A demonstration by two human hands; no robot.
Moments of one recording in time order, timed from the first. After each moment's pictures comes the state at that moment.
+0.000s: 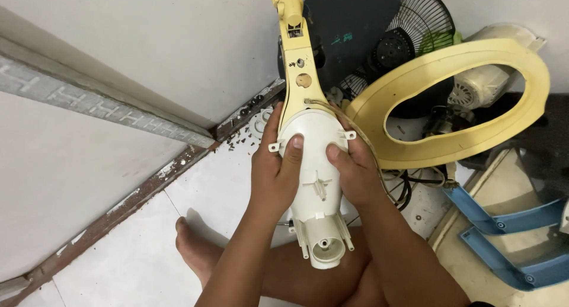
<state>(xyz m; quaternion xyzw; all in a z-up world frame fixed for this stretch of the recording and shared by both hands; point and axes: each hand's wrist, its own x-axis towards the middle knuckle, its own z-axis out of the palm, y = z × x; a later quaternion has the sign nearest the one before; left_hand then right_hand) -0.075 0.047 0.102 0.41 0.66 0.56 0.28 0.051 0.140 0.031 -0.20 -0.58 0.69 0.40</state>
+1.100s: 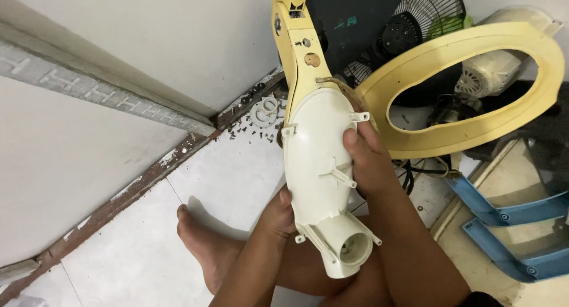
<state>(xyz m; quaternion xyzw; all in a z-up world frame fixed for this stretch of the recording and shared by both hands) -0.043 -0.028 -0.114 0.12 0.27 0.71 0.64 0.069 0.145 0.008 -0.23 -0.50 0.74 0.39</state>
